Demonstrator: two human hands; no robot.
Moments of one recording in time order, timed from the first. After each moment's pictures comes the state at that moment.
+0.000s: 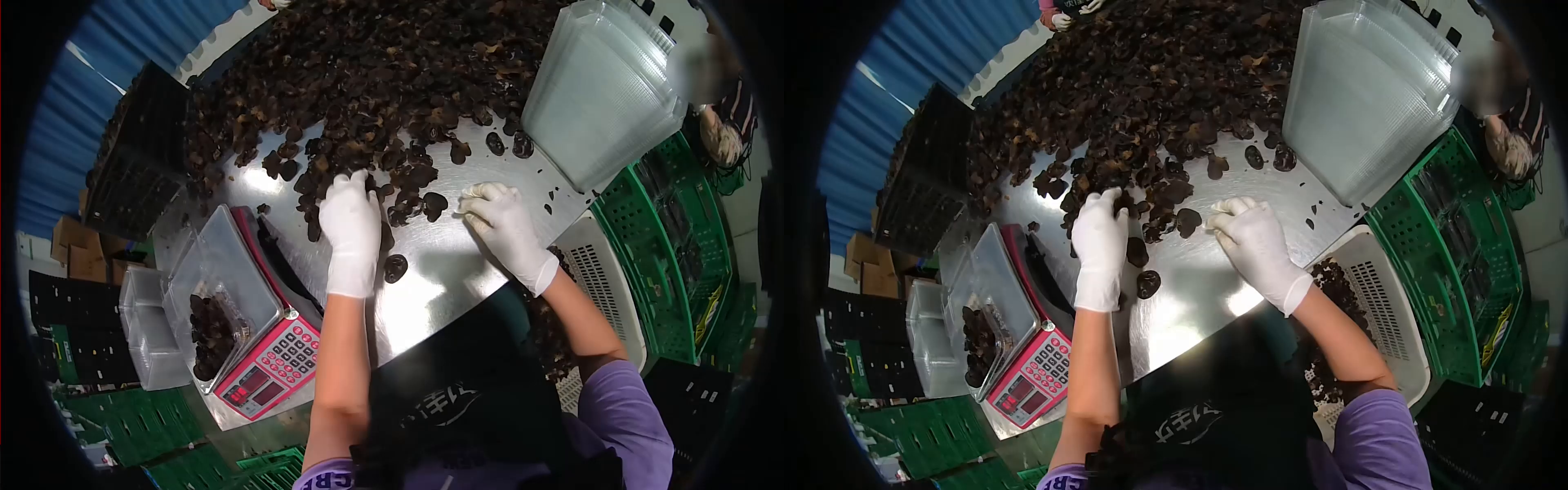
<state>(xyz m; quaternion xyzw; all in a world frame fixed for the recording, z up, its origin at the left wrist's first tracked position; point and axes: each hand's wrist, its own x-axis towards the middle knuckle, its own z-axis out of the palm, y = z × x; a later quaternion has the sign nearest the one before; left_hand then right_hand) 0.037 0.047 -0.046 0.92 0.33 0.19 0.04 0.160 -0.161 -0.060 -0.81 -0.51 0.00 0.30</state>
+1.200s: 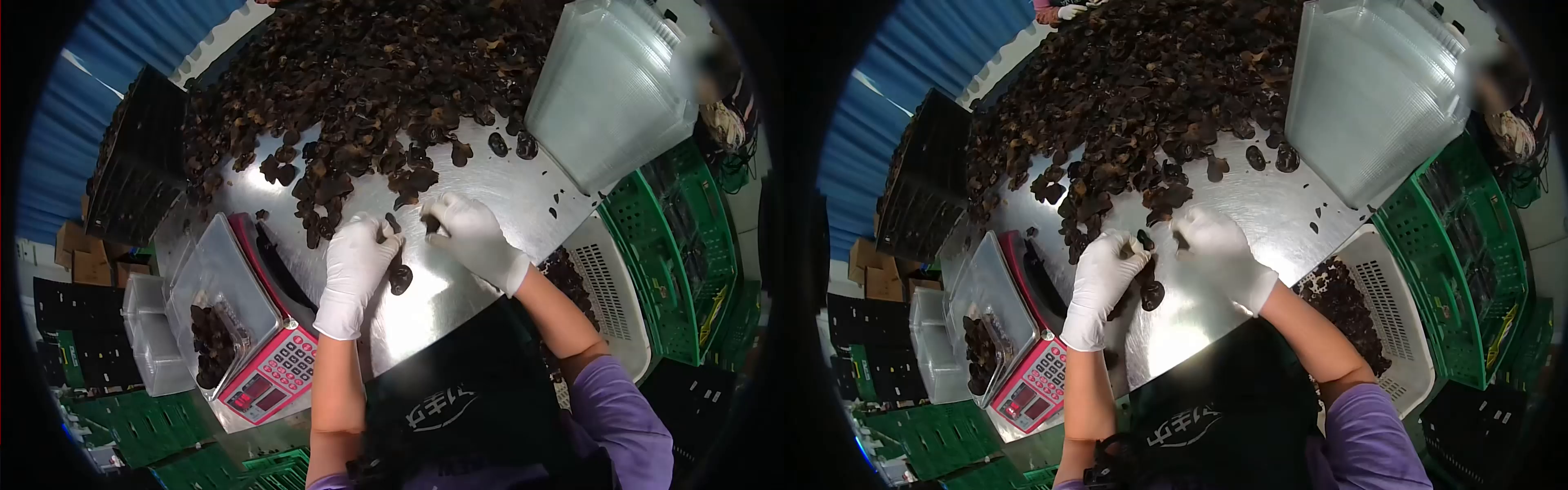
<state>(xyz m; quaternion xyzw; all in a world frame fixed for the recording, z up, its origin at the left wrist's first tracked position) 0.012 0.027 -0.019 0.92 0.30 0.03 0.25 0.145 -0.121 -0.062 -0.77 -0.54 0.08 0.34</state>
